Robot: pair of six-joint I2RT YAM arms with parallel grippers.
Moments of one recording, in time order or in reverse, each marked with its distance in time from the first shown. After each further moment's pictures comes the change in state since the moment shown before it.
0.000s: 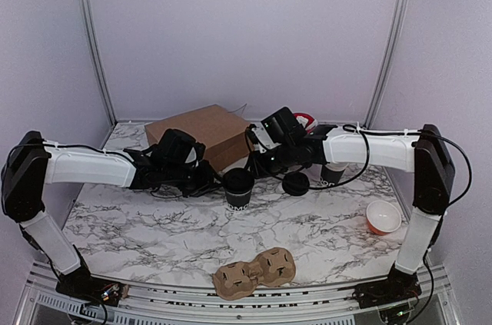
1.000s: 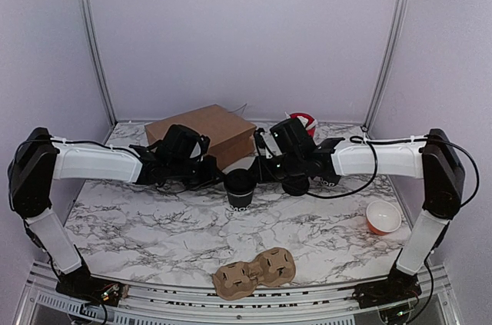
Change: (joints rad) left arm 0.006 0.061 0.062 0.010 -0.032 0.093; right arm 0.008 -0.076 -0.179 0.192 -0.001 0.109
